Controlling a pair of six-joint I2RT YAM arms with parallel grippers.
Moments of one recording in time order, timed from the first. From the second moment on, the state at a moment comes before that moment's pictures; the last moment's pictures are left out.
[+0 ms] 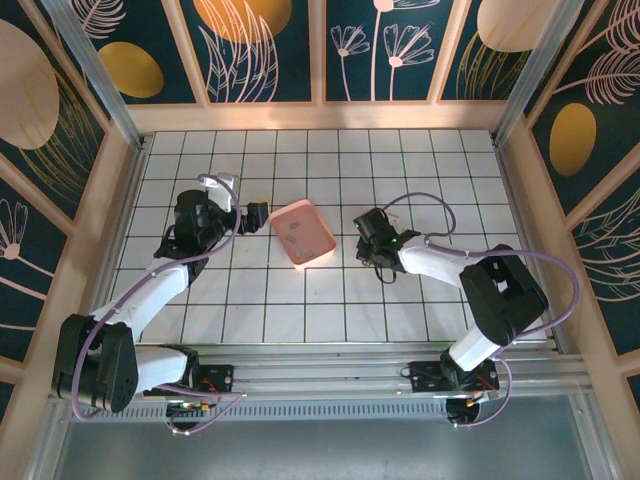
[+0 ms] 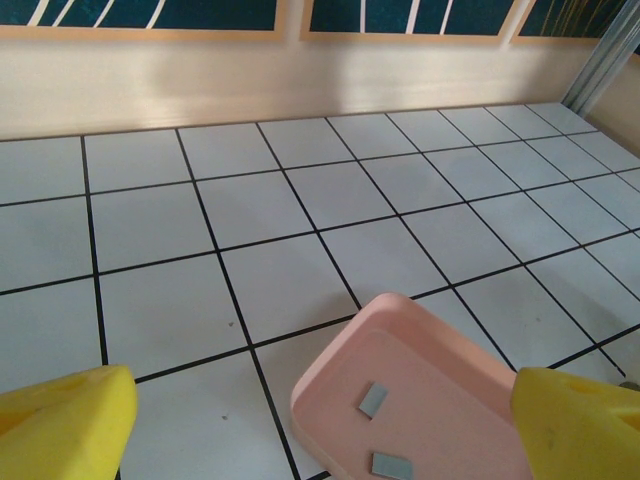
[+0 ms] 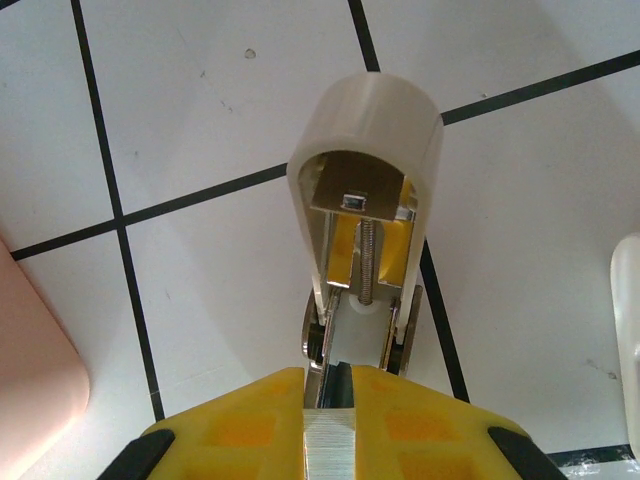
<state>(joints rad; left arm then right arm) -0.25 1.23 0.68 0.21 0.25 -0.13 0.64 1.59 0.84 -0.29 0.23 0.84</state>
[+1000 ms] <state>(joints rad) -0.25 1.23 0.68 0.21 0.25 -0.13 0.64 1.59 0.84 -0.31 0.24 0.84</state>
